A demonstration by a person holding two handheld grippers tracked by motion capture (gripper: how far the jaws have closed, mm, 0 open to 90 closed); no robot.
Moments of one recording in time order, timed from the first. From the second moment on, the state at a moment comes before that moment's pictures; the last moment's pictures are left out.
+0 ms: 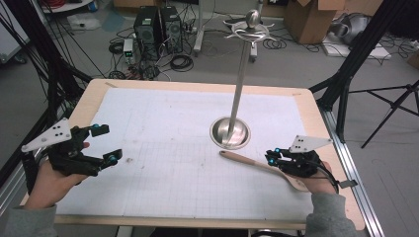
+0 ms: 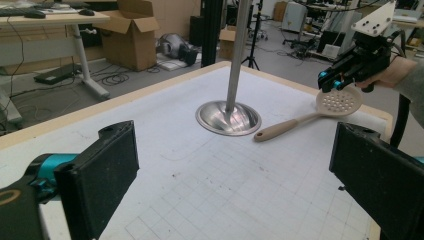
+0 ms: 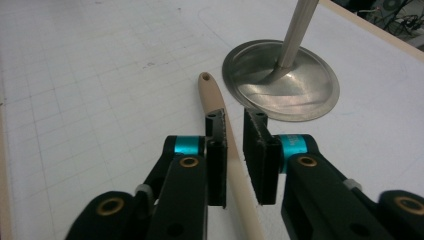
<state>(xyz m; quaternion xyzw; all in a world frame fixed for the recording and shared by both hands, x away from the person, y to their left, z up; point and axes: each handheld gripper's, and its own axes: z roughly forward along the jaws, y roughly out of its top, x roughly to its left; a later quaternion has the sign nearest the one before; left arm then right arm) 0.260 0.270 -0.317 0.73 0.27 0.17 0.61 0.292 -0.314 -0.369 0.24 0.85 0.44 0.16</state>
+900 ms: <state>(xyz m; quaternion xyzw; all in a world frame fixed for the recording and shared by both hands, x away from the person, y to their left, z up) 0.253 0.279 -0.319 0.73 0.28 0.17 0.60 0.299 -0.340 -0.364 0.23 0.85 0.46 0.13</state>
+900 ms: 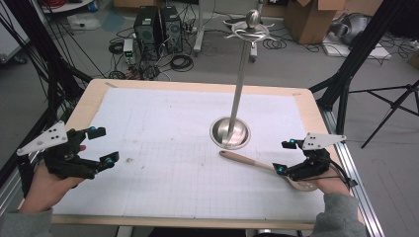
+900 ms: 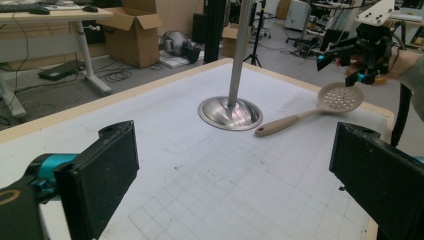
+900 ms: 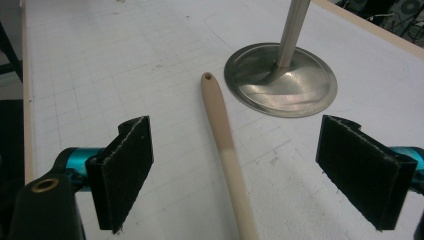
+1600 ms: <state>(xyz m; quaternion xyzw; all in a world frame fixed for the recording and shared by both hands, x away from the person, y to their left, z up) 0.248 0.287 -0.322 0.73 0.29 0.17 0.60 0.310 -0.332 -0.364 0.22 0.86 0.44 0.13</state>
